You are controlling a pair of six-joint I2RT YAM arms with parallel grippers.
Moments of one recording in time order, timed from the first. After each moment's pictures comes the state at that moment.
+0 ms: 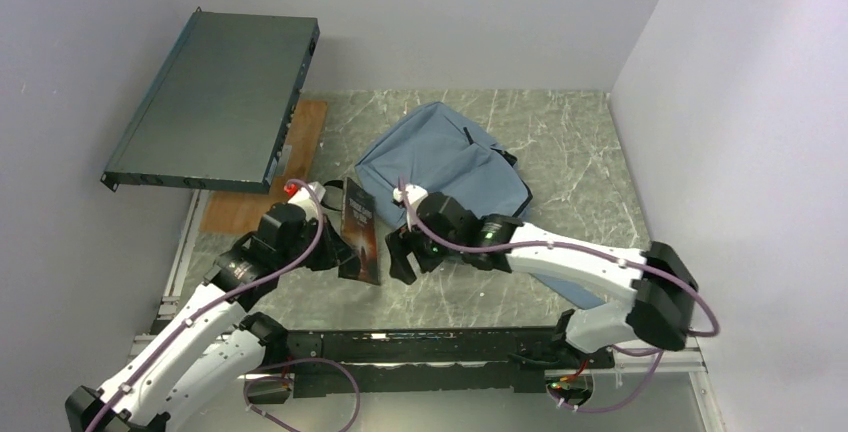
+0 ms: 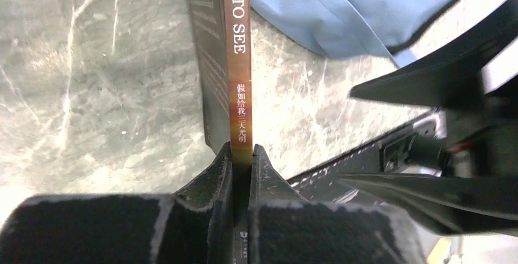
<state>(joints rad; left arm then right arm) -0.55 0.68 0.58 -0.55 0.13 -0.74 1.05 1.41 0.94 -0.33 -0.08 0.42</state>
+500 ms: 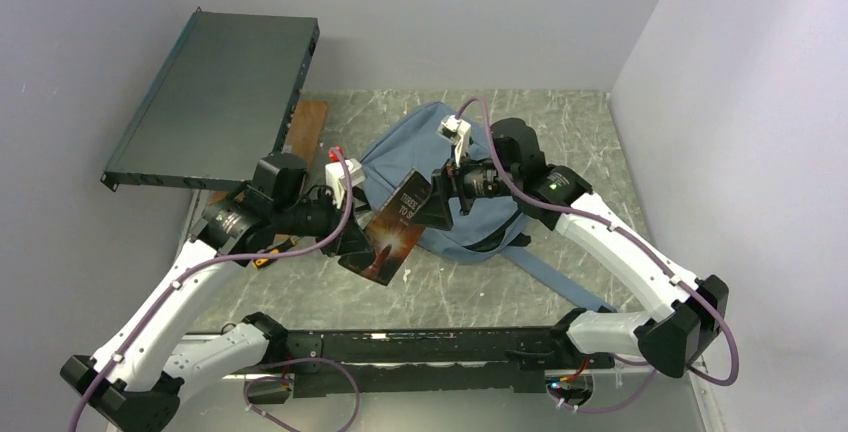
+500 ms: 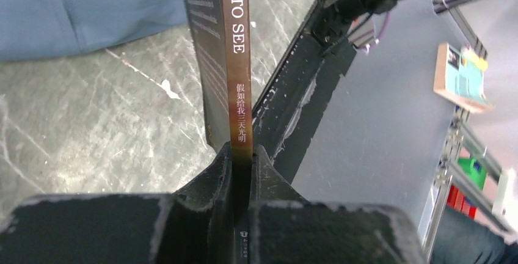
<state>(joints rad) -0.55 0.93 1.09 -0.84 0.62 -0.14 0.67 1.24 1.20 -0.45 -0.64 0.20</state>
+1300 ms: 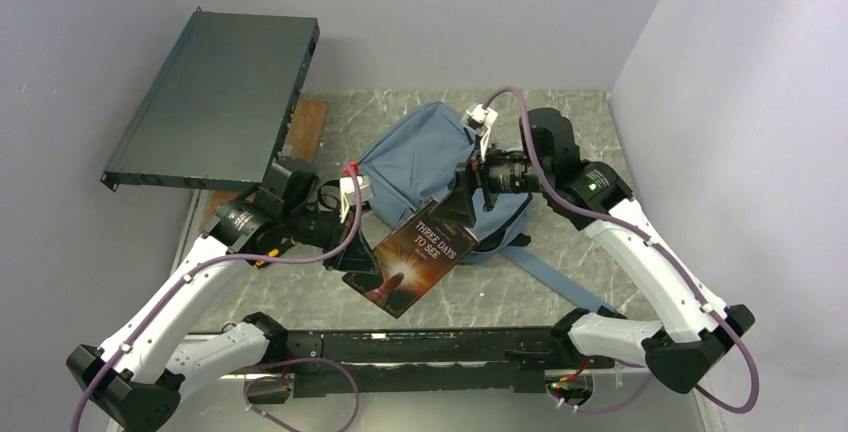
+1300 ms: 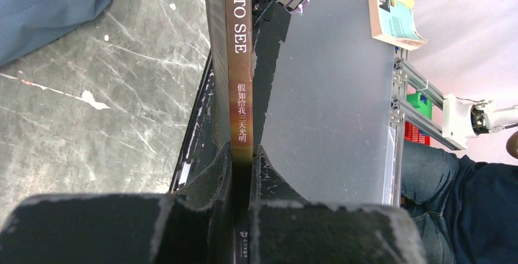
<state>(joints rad) -0.56 0.96 1.05 -0.87 0.93 0.01 0.61 1.14 1.36 -0.68 -0.61 0.13</state>
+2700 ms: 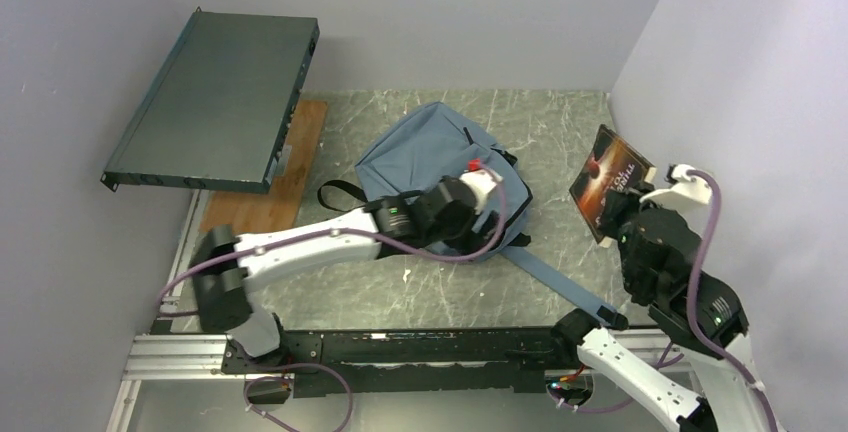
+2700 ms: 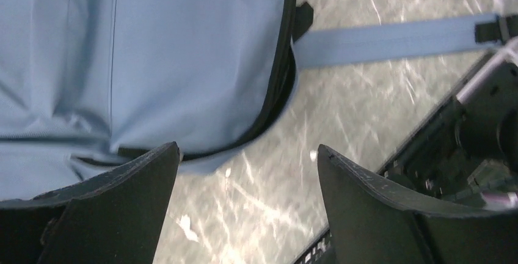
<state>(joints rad) -1.15 1.53 1.33 -0.45 -0.23 -0.31 0.60 0.57 1.18 -0.91 0.81 0.47</state>
